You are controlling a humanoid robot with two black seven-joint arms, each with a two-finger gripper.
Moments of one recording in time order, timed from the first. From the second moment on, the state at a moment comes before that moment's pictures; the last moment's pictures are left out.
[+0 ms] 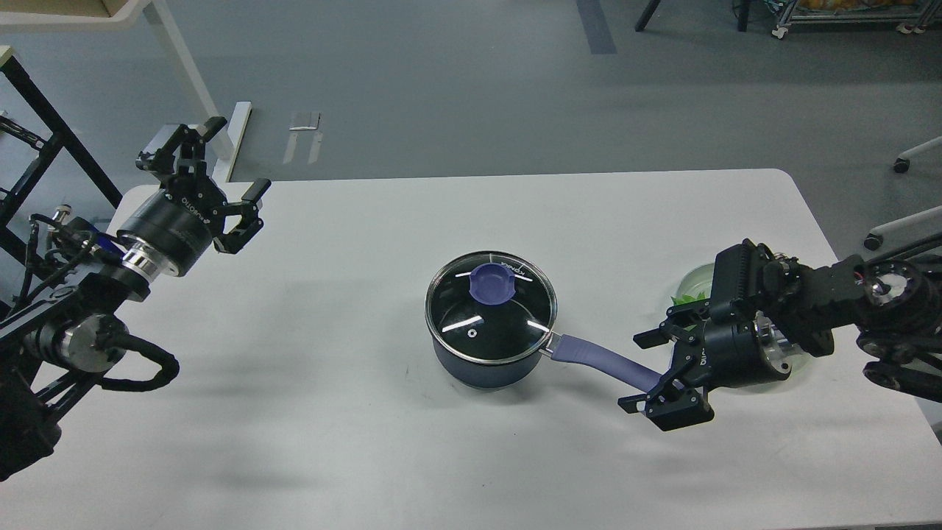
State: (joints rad) left arm -0.50 0.64 -0.75 -1.15 0.22 -0.25 -0.39; right arm 1.24 -0.83 -0.32 1.51 -1.90 0.14 0.49
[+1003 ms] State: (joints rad) left arm -0.52 0.60 -0.74 -1.19 0.40 -0.26 -0.39; right arm 1.24 -0.83 -0.35 1.50 -1.89 0.10 0.49
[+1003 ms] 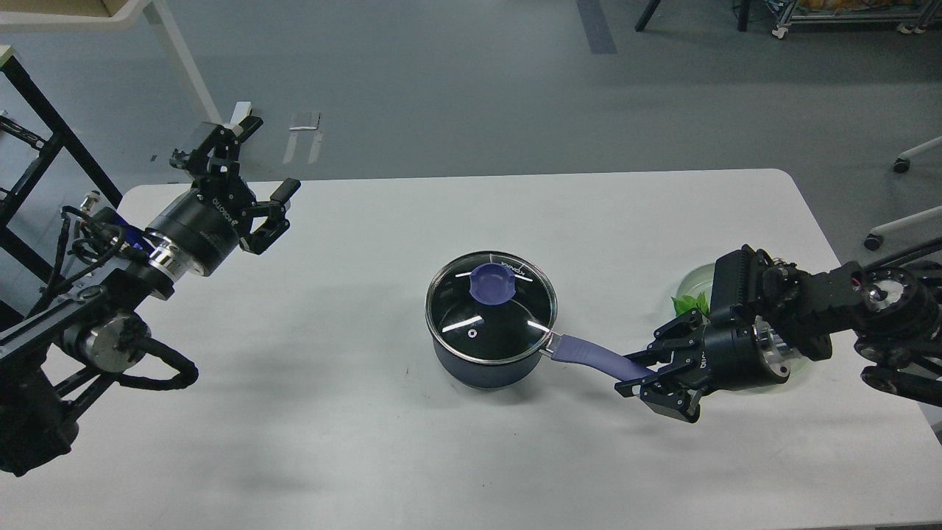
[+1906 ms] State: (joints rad) left arm -0.96 0.52 -0.28 -1.38 1.91 -0.02 -0.49; right arm 1.24 -0.83 -0.35 1.49 -1.89 0.10 0.49
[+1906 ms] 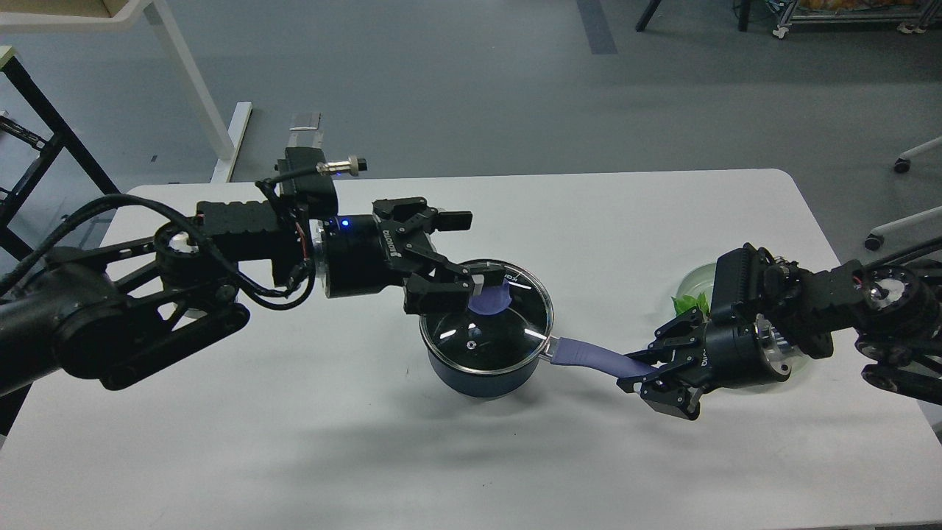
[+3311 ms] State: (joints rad) left arm -0.94 0.30 -0.20 -1.08 2.15 0.07 -0.49; right arm 1.24 -0.83 -0.34 1.49 -1.89 0.10 0.49
